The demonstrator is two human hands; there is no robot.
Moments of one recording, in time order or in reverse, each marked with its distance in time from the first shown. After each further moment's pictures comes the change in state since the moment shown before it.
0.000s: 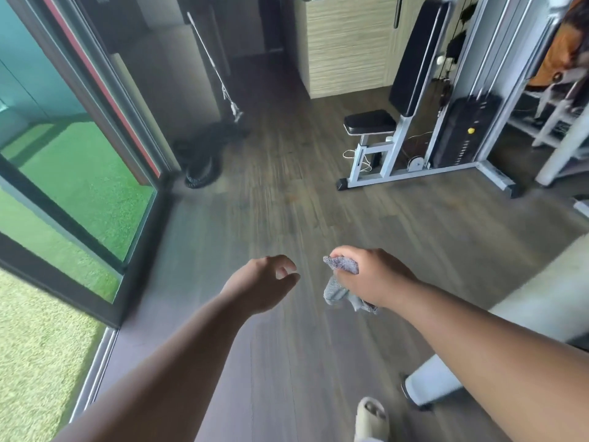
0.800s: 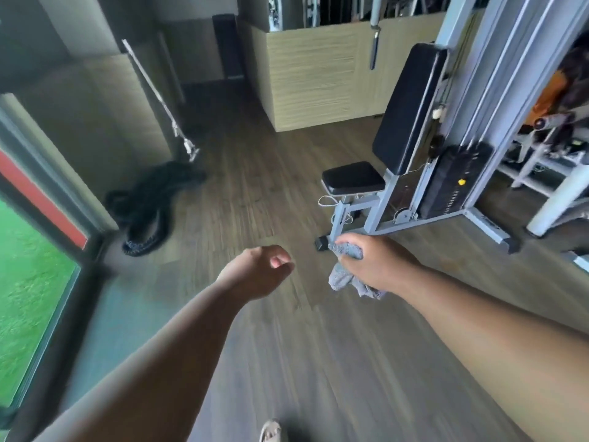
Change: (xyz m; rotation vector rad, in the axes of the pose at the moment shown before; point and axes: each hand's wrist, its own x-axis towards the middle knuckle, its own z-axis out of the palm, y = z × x) left_hand 0.549 0.021 -0.143 -0.033 0.007 0.146; right_hand 0.495 0.049 -0.182 -0.047 0.154 0.134
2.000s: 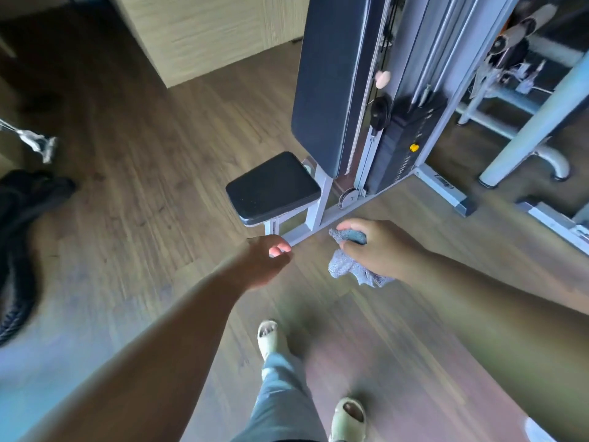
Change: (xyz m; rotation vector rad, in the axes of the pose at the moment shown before) left_hand 0.583 0.137 0.131 -0.067 -0.362 0.111; right_hand 0.439 0.301 -0.123 0.167 -0.047 0.330
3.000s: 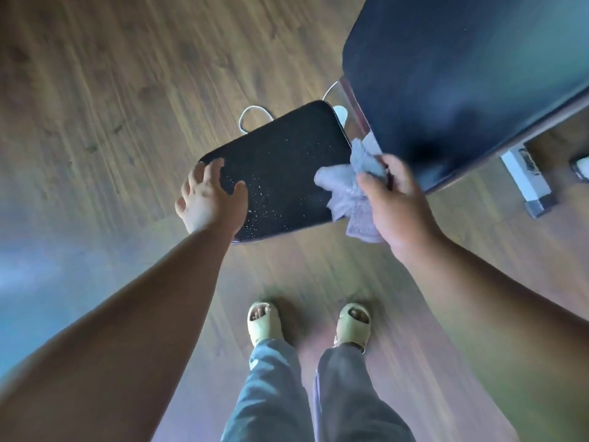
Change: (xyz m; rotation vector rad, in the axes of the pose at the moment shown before) left_hand 0.370 -0.180 -0.002 0.064 0.525 -0.537; right_hand 0.402 0.025 0.086 0.628 0.152 0.201
